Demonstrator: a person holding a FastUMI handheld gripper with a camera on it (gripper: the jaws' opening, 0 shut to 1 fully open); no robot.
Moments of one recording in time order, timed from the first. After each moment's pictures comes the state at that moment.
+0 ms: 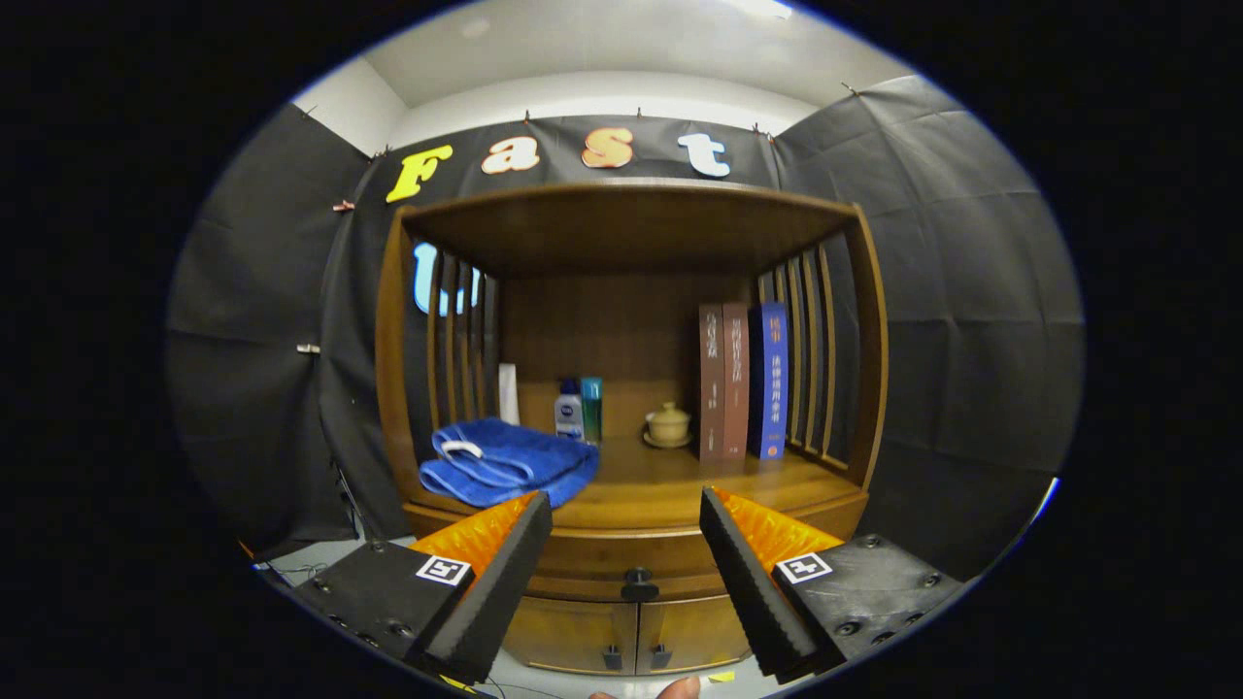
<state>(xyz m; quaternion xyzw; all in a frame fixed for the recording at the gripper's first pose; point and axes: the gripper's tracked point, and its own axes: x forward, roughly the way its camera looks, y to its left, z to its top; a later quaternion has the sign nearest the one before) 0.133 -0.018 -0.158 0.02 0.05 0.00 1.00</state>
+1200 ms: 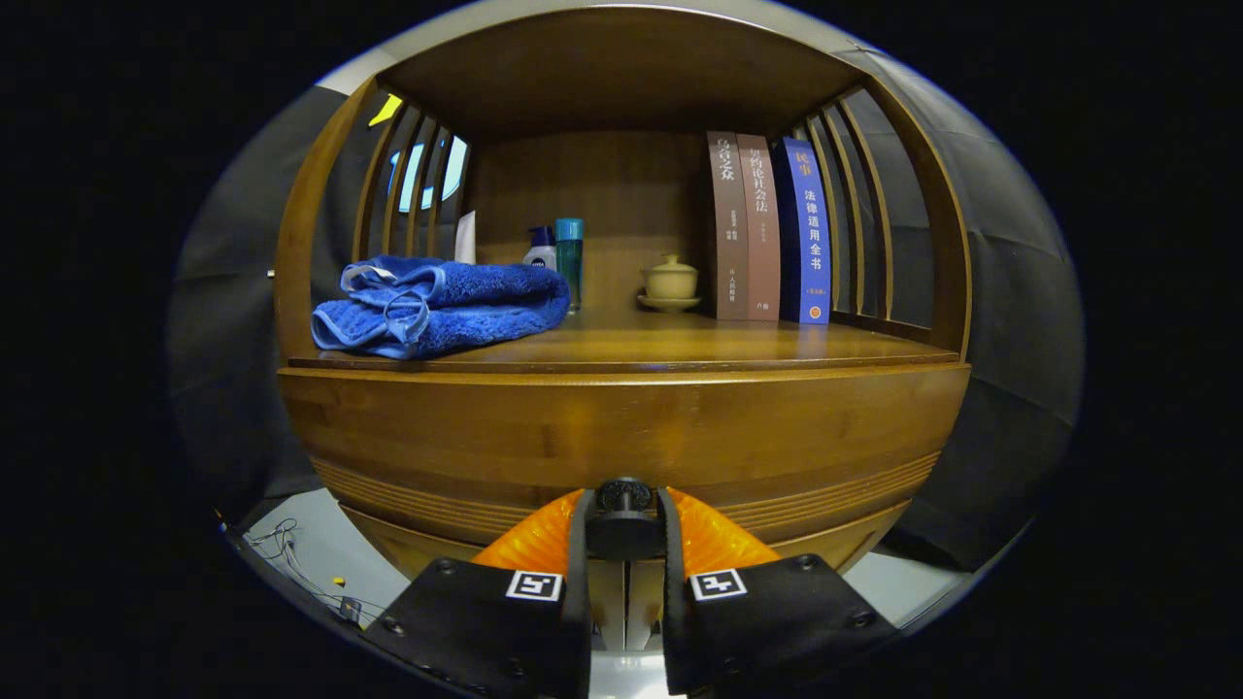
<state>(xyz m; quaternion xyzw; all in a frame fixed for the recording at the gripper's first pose) 0.203 -0.018 -0.317 0.01 0.15 0.00 0.99</state>
